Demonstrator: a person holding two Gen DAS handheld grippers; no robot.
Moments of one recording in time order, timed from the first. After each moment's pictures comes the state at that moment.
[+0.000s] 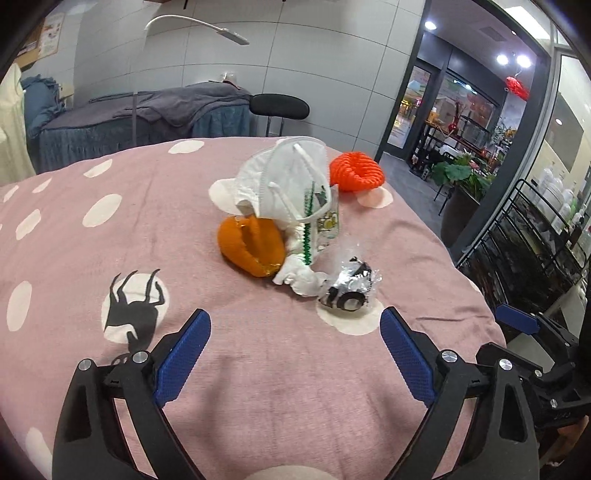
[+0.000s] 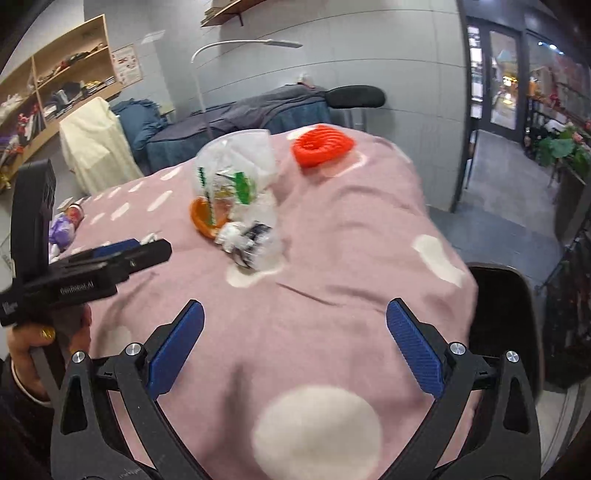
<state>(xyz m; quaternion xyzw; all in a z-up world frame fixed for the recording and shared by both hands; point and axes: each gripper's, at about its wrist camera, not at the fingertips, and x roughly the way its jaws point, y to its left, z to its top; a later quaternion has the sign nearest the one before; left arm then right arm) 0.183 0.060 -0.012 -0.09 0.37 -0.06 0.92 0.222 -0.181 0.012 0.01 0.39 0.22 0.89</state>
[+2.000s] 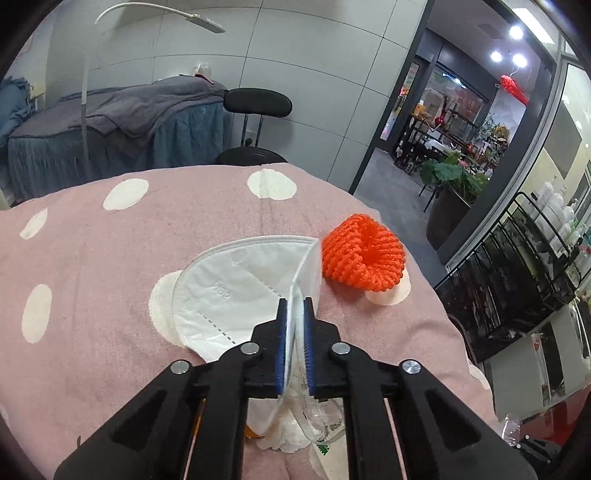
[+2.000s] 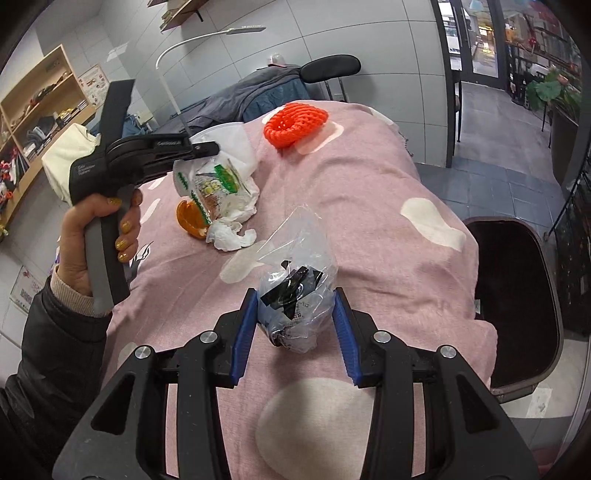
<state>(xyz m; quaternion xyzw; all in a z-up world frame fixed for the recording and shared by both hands) 0.325 0.054 0.014 -0.09 0.38 -0.11 0.91 0.223 -0.215 0.001 0.10 0.45 0.19 0.87</state>
